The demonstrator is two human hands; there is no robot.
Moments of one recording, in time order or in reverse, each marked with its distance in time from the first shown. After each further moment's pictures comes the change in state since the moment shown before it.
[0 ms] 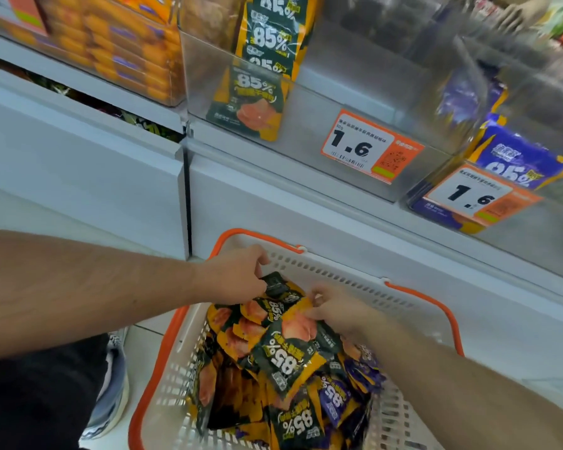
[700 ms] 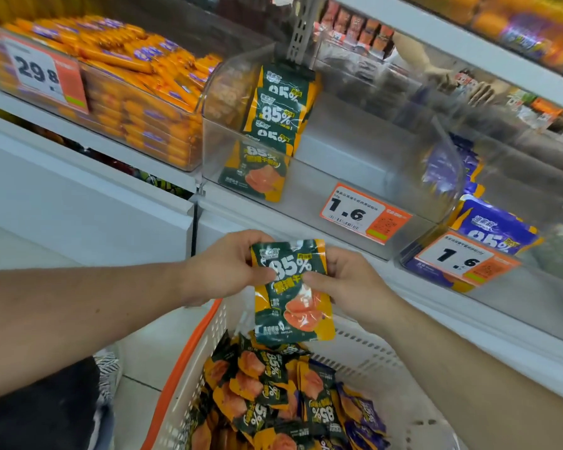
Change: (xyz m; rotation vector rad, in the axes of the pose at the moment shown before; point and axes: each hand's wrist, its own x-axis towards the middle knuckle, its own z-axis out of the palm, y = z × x) left_hand -0.015 0.022 -0.072 -0.597 0.185 0.259; right_hand -0.052 -0.124 -0.054 0.250 0.130 -0.489
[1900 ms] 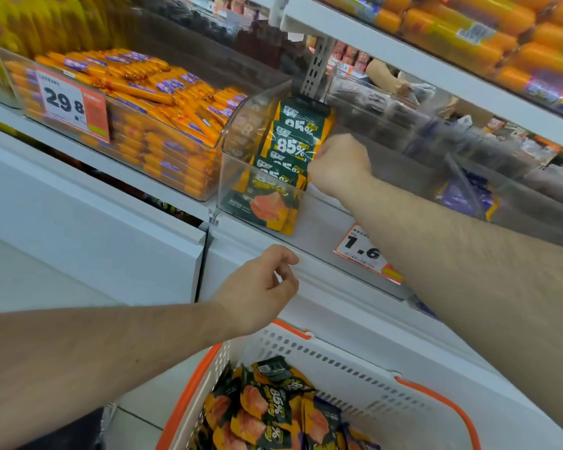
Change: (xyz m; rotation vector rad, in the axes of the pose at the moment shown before) left_hand 0.017 0.000 0.010 0.204 0.183 0.207; right_hand 0.133 -0.155 -0.008 -0.764 0.518 -0.054
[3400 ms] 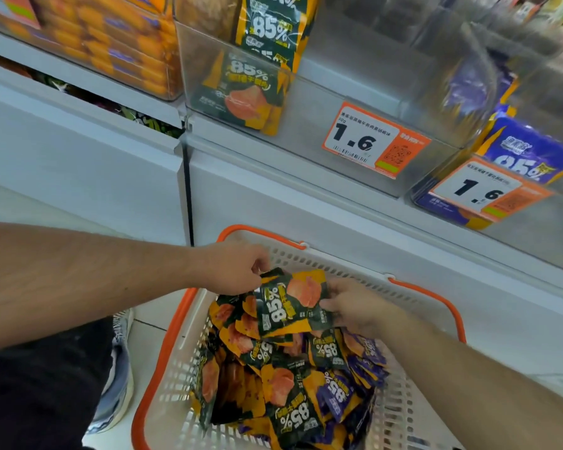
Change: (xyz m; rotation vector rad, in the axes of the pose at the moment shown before) left_hand -0.032 -0.043 0.028 0.623 -0.624 -0.245; right_hand -0.209 0.236 0.137 0.684 -0.853 0.584
